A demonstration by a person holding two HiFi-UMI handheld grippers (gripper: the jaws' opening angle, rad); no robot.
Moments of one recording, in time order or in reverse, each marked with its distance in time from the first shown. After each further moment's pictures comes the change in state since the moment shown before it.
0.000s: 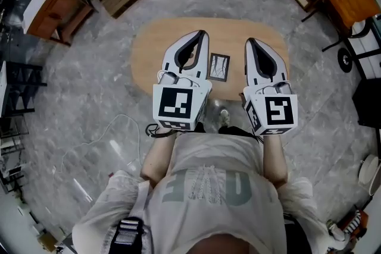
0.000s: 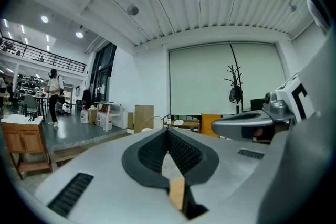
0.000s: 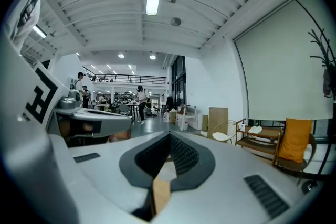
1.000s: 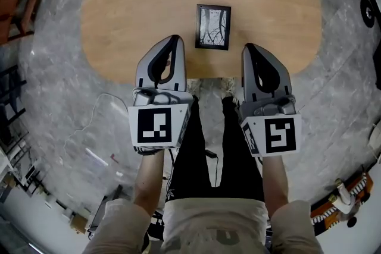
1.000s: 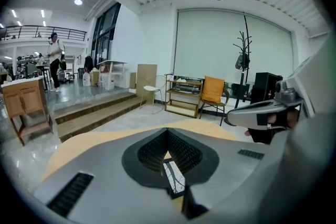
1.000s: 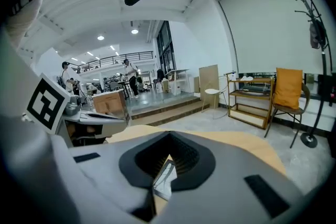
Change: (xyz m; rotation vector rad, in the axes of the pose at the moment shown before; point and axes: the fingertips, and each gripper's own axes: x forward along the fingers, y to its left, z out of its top) left arm 0.049 0.011 -0.329 -0.107 0.328 0.004; right arm 0.034 -0.009 -0.314 0.158 0.309 -0.043
